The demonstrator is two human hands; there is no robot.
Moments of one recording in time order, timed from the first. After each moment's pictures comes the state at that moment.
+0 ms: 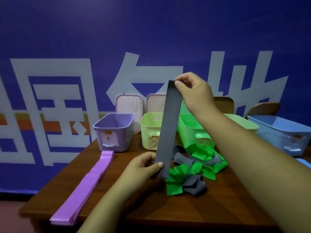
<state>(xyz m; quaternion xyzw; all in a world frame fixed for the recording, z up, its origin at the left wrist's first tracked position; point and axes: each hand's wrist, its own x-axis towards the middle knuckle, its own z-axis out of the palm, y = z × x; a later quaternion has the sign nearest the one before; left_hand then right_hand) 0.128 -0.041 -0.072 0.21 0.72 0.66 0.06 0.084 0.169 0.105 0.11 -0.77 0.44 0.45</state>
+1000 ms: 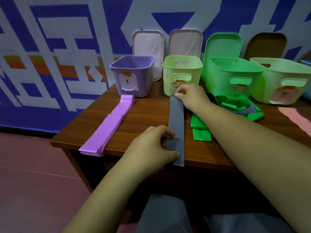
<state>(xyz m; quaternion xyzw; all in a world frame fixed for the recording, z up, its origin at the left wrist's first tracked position) 0.195 -0.090 -0.105 0.13 0.92 0.37 0.04 -0.002 0.118 -0.102 0.03 -0.94 0.27 0.19</state>
